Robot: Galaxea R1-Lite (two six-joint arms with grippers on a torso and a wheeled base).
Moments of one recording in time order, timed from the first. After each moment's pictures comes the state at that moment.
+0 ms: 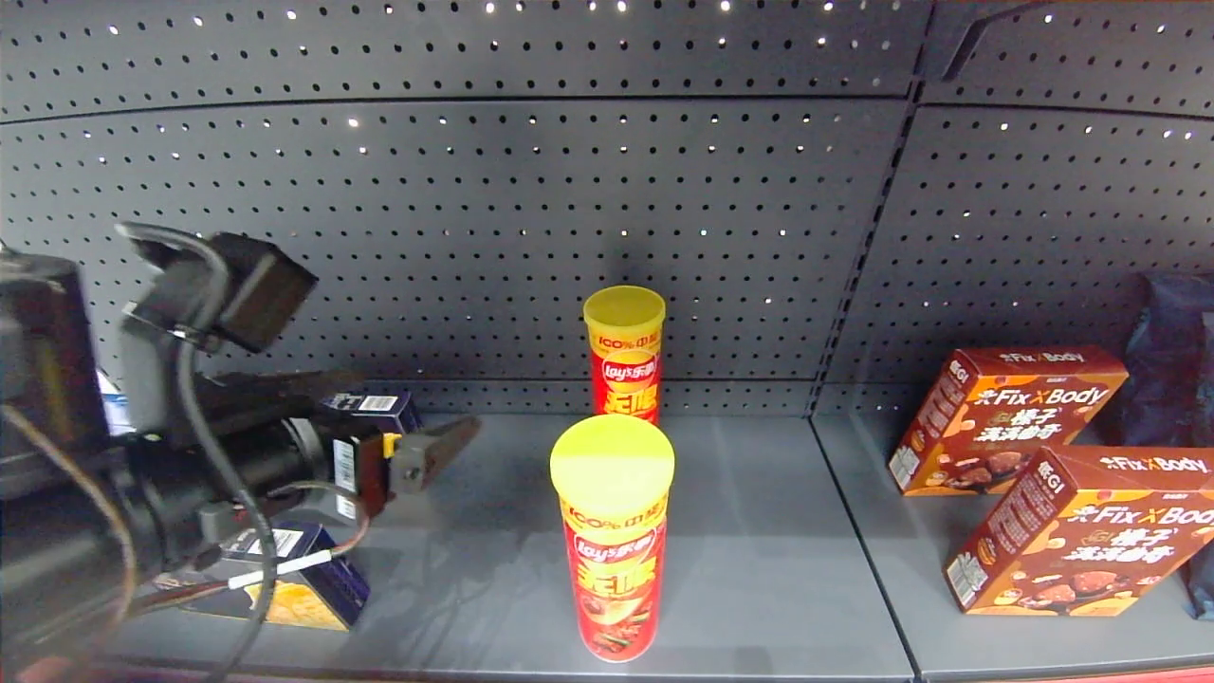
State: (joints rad) left arm -0.54 1.29 -0.72 -0.31 0.18 -0.01; right arm 0.00 0.00 0.00 0.00 -0.03 0.00
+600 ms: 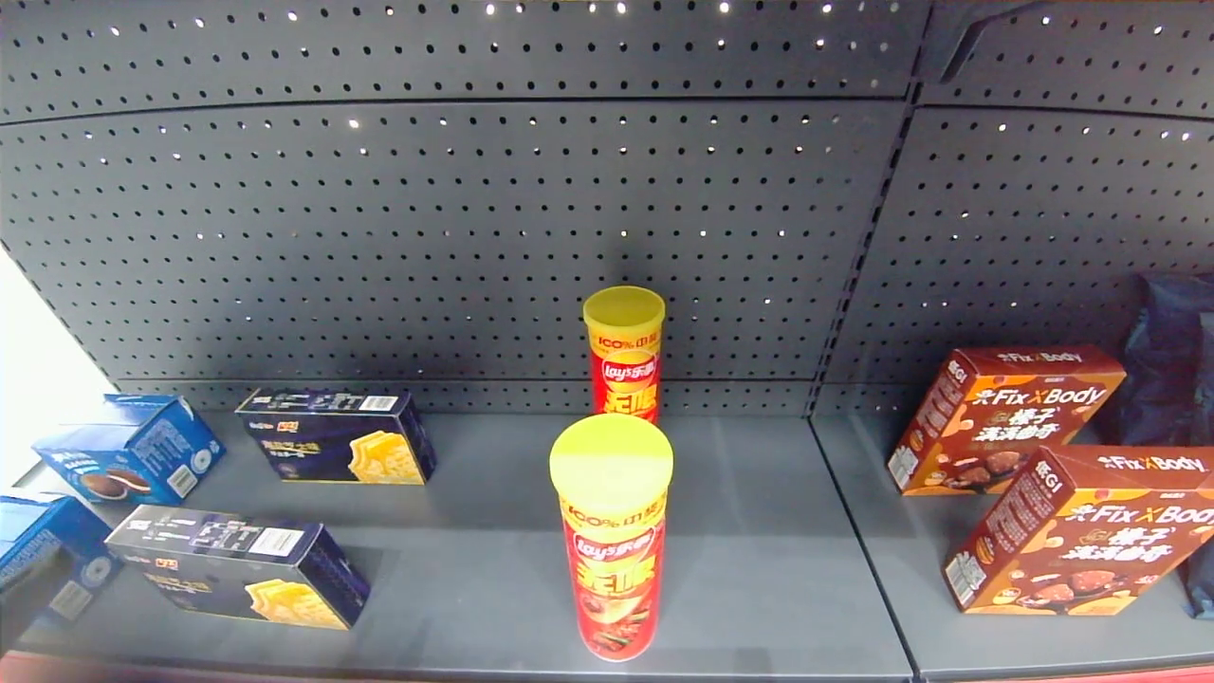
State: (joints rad) left arm -0.35 0.53 -0.45 -0.09 0.14 0.01; right arm 0.00 0.00 0.00 0.00 -0.03 0.00
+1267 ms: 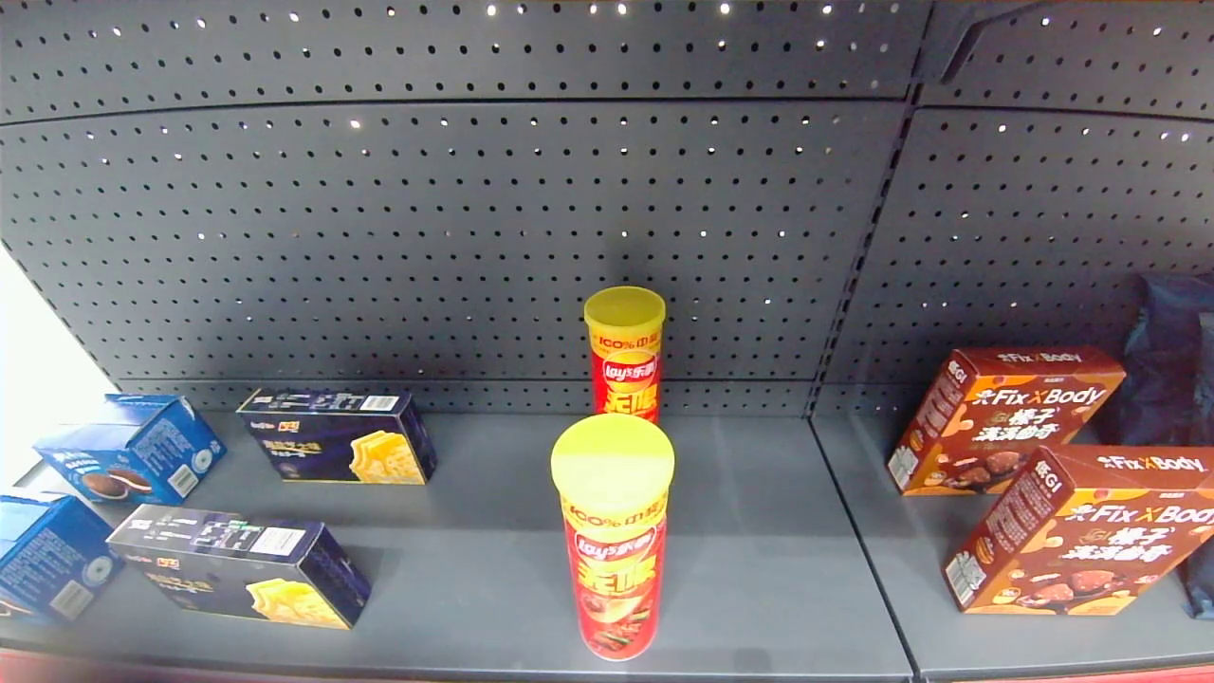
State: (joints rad) left arm -0.16 0.11 -0.11 0.00 0.02 -0.01; right arm 0.00 0.00 0.00 0.00 -0.03 0.00
